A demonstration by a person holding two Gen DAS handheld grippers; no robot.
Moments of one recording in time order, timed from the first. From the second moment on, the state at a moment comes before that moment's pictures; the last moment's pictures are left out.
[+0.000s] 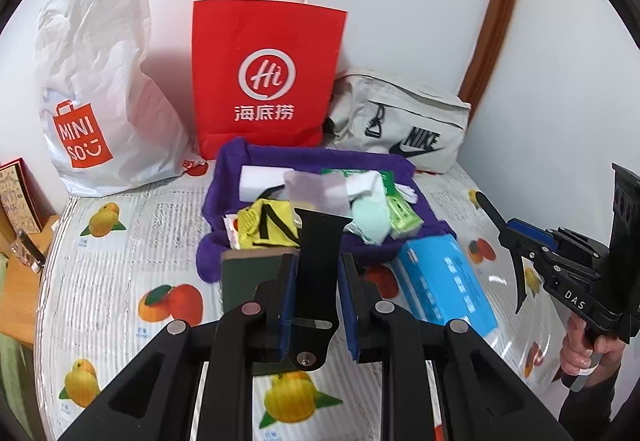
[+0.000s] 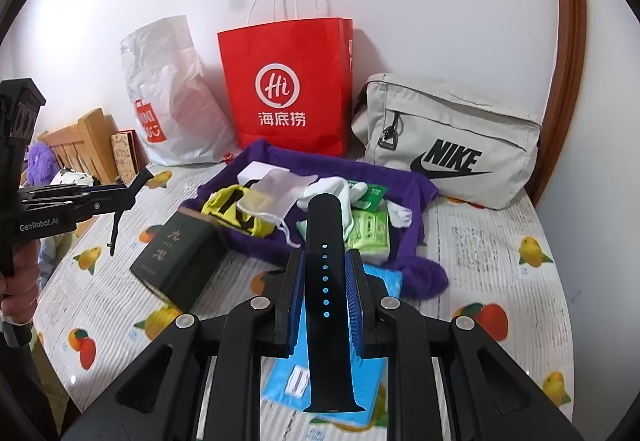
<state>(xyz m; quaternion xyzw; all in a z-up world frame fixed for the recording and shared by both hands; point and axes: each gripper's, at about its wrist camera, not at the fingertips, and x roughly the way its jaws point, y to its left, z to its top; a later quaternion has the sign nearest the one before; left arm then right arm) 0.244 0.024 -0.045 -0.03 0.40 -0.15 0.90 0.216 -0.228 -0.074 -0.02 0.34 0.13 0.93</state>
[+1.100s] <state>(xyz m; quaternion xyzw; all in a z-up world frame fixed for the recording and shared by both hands) 0.362 0.035 -0.093 -0.04 0.44 -0.14 0.89 0.354 -0.239 -0.119 -0.03 0.37 0.11 0.92</state>
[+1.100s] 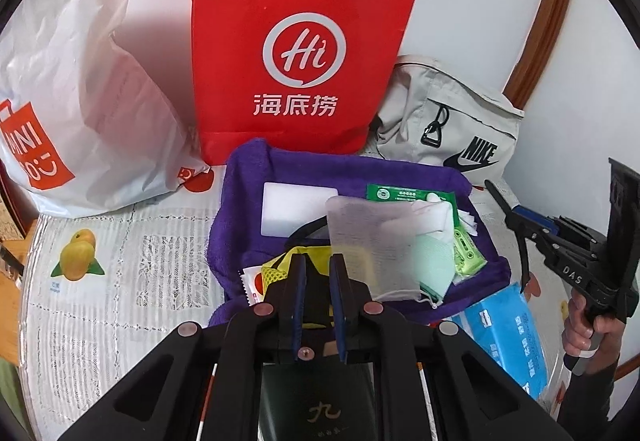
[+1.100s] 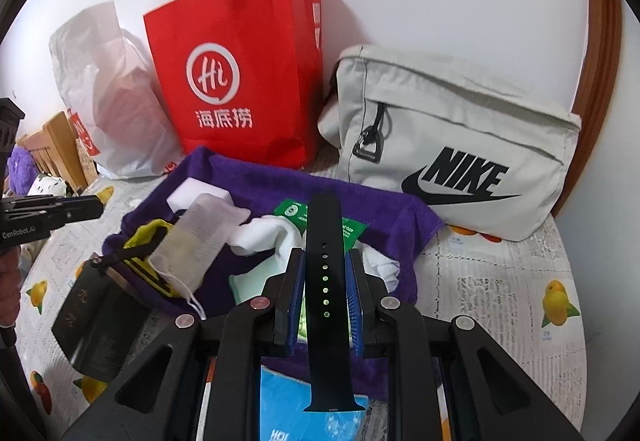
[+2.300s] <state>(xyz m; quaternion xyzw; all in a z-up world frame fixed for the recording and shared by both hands) 0.389 0.009 -0.145 0.03 0.53 -0.14 0.84 0.413 -0.232 -0.166 -0.06 0.44 0.12 0.89</state>
